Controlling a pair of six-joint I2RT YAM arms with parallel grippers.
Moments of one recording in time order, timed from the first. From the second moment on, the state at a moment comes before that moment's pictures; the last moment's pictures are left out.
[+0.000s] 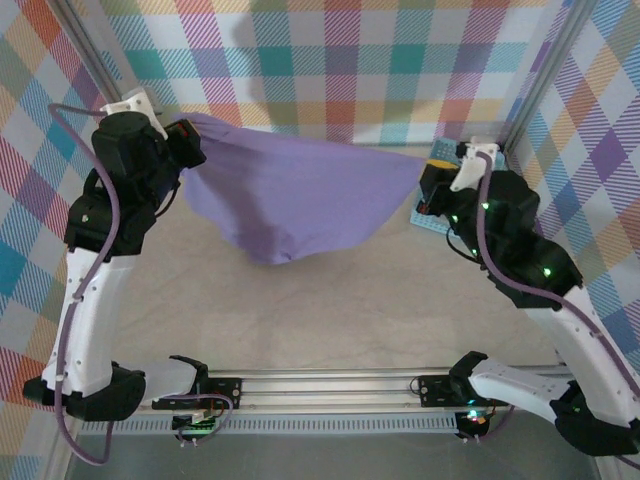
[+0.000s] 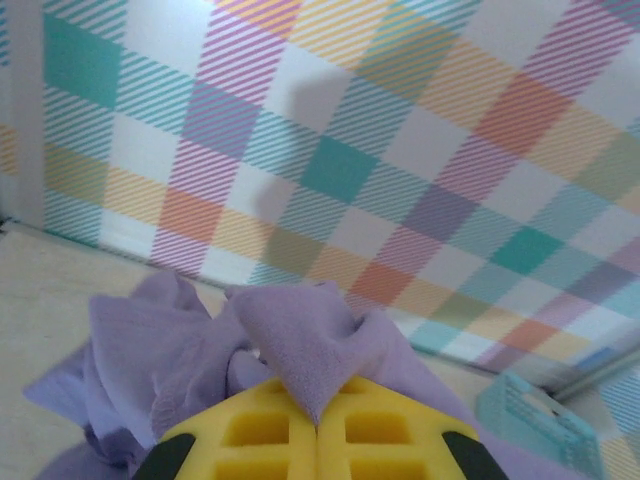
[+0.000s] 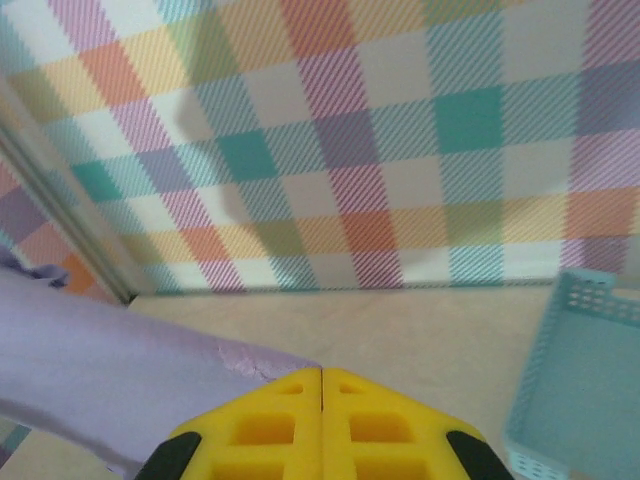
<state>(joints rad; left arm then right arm) -0.29 1.24 1.84 -0.84 -0.21 -0.50 0.67 0.98 1.46 -0.64 0.40 0.31</state>
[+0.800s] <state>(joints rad) -1.00 1.25 0.86 -0.47 -0.23 -0.56 0.59 1.13 1.04 -0.74 0.33 0.58</state>
